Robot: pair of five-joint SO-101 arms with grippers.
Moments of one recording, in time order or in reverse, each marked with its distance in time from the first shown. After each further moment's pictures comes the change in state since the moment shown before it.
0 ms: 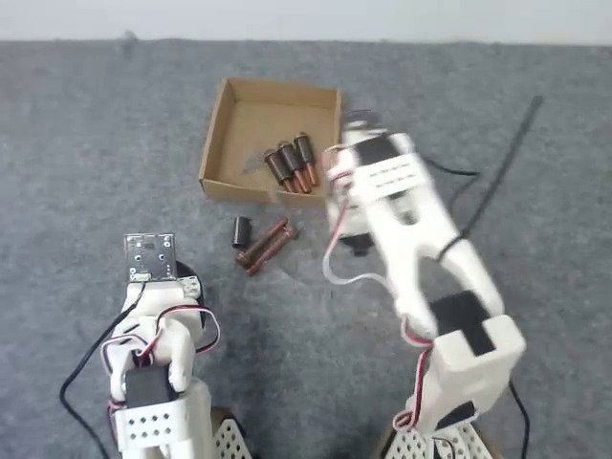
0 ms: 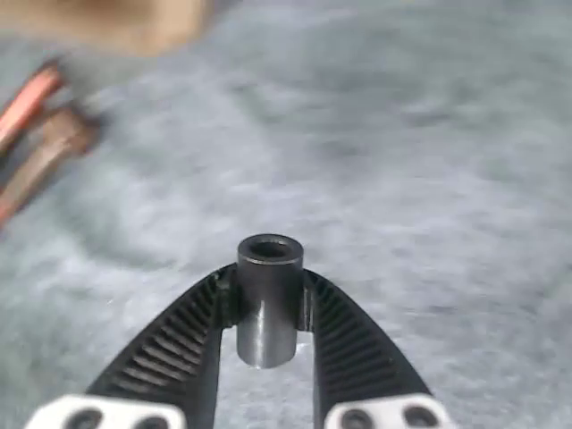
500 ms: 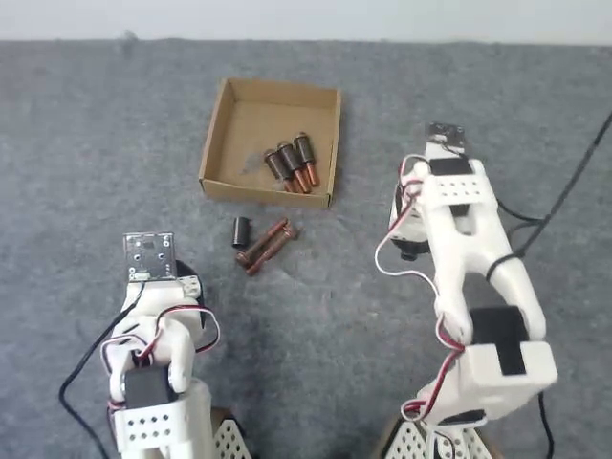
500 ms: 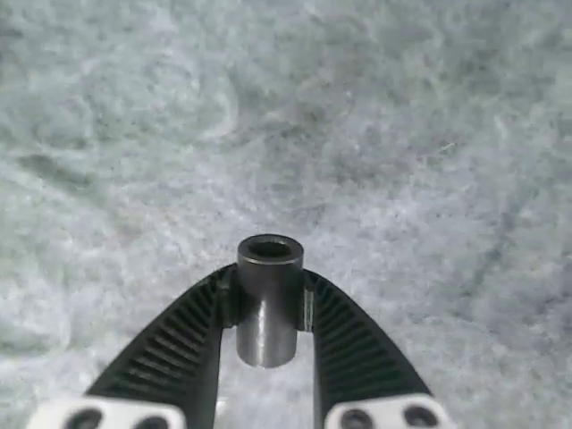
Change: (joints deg) left arm 1.7 0.0 -1.1 0.0 -0.4; right arm 12.4 -8.0 20.2 -16.1 0.0
